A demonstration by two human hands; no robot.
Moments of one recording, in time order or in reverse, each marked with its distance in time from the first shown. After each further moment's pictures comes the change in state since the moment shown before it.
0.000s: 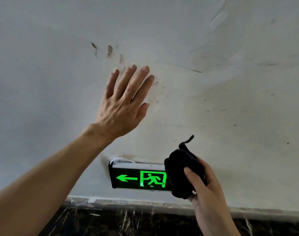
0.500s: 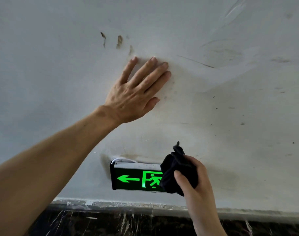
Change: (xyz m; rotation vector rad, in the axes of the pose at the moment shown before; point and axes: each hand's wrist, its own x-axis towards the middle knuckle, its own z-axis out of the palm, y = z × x) left_hand 0.011 -0.023 0.033 0.096 0.047 0.203; right_hand 0.004 0.034 0.021 -0.405 0.036 -0.239
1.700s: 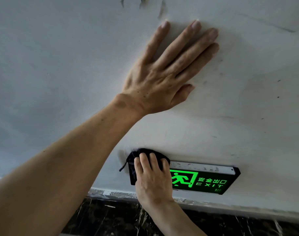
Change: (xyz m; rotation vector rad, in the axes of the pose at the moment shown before) left_hand -0.005 -0.004 0.025 0.054 0.092 0.011; right_hand 0.036 0.069 0.155 -1.332 -0.296 -0.539
